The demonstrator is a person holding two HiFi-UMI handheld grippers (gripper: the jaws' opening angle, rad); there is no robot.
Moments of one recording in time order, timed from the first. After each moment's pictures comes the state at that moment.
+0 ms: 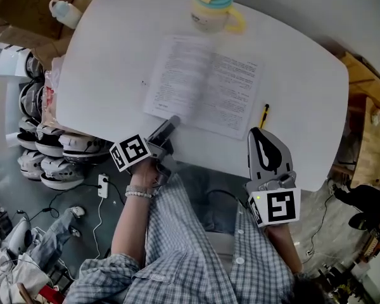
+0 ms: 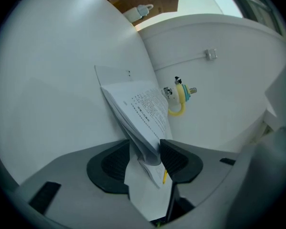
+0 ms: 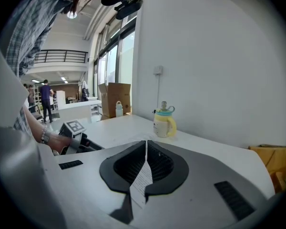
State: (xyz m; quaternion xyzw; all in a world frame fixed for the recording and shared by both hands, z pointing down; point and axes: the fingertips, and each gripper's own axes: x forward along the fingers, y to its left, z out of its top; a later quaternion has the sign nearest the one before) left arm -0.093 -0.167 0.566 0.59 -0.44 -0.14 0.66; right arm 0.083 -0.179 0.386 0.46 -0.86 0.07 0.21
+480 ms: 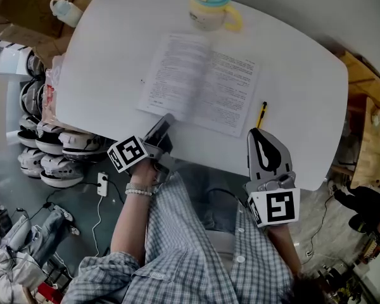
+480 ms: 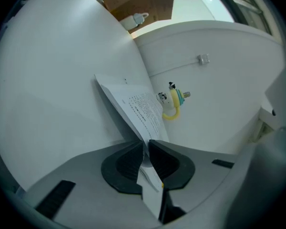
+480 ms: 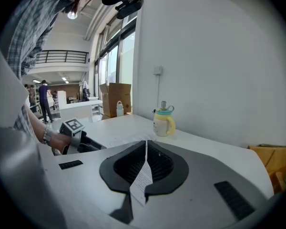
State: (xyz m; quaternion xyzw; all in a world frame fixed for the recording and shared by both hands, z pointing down) left arm -0.100 -0.168 0.554 0.61 -0.45 -0.17 0.63; right arm 0.091 -0.172 0.386 0.45 -0.86 0.07 0.21
